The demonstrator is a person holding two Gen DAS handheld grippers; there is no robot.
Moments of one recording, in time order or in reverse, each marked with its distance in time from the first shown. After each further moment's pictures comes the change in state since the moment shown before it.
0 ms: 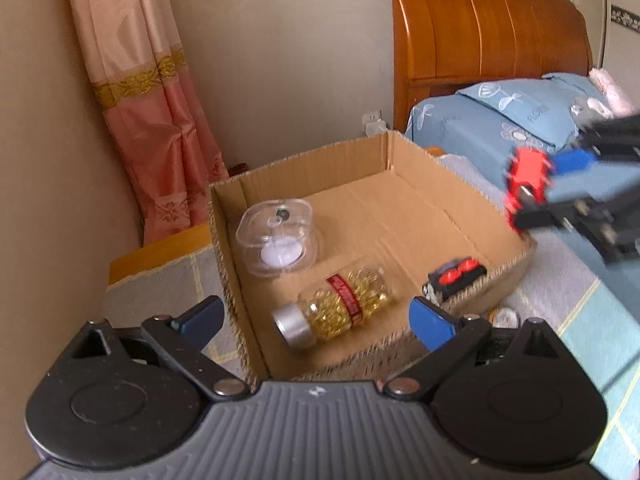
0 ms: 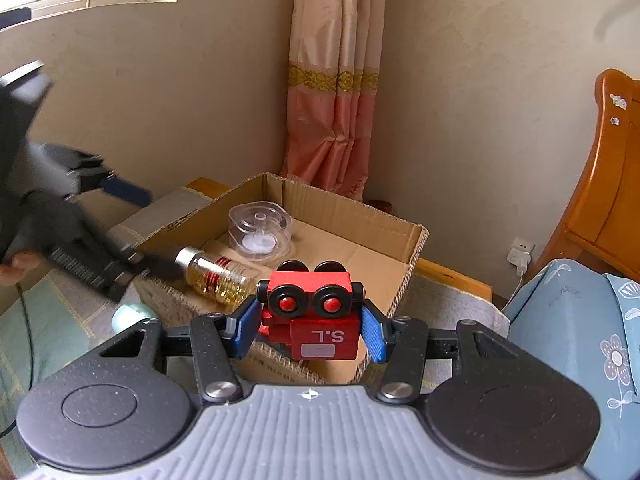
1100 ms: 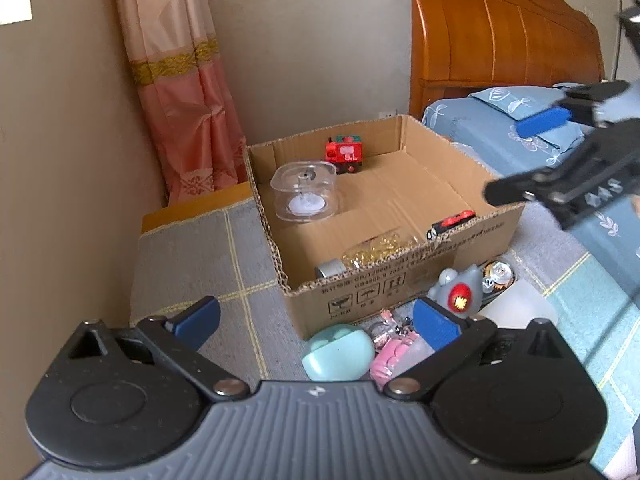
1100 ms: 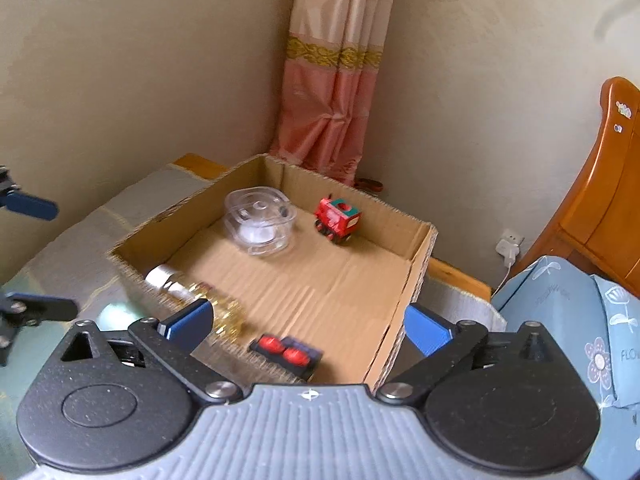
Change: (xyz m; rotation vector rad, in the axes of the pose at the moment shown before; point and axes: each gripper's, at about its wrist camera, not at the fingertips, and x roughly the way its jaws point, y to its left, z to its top) left arm -0.043 0.011 -0.050 -0.069 -0.007 0.031; right arm 0.021 0.033 0.016 -0.038 0.095 -0.066
